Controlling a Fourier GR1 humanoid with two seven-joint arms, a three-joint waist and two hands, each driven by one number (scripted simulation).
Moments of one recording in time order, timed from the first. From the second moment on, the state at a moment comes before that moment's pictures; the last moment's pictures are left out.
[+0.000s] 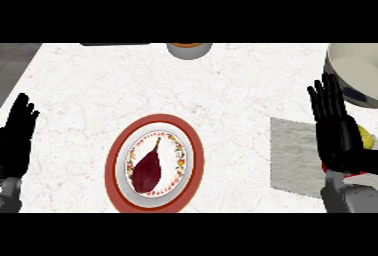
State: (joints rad) left arm -0.07 0.59 -0.11 -1.48 0.36 0.45 0.08; right arm -0.14 -0.26 0.06 -1.62 -0.25 -0.23 -0.12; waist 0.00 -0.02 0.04
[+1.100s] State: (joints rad) left arm -0.16 0.37 -0.33 -1.56 0.28 0.37 0.03; right arm 0.18 -0.76 -0.17 -1.61 -0.38 0.45 -0.63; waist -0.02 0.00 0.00
